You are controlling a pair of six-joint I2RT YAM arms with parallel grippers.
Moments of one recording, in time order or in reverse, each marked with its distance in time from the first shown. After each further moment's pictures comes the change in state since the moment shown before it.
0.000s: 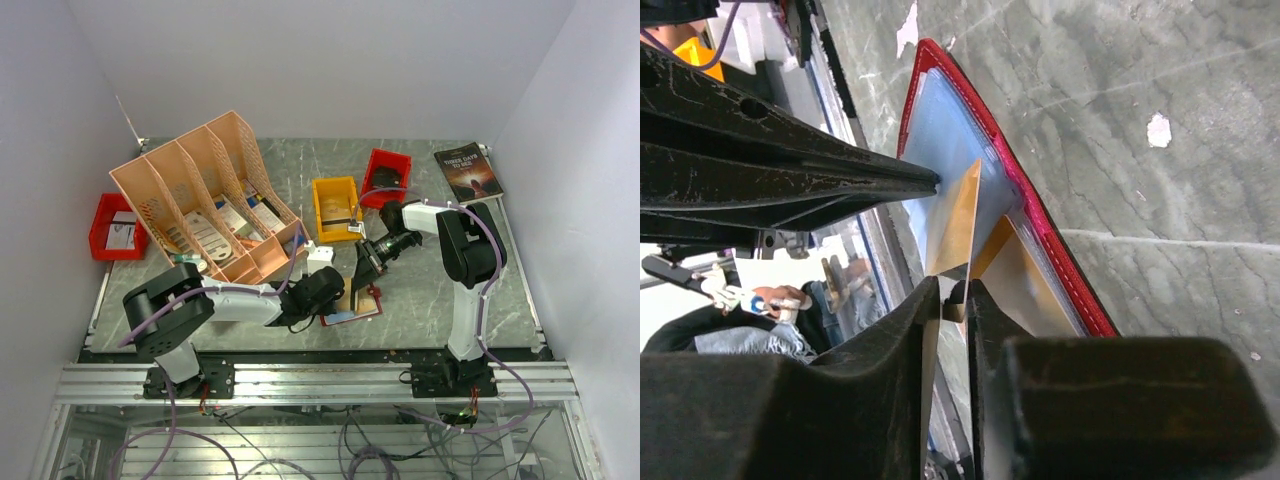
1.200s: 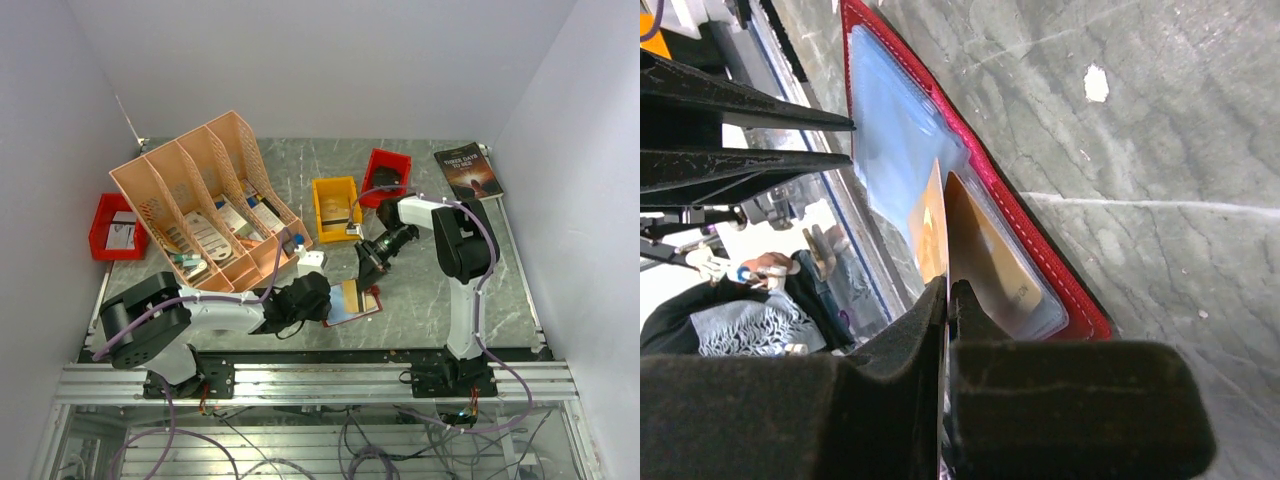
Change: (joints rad) left arm 0.000 -0.128 -0.124 0.057 0.041 0.021; right arm 0.005 0.057 0.105 -0.156 0.138 -0.047
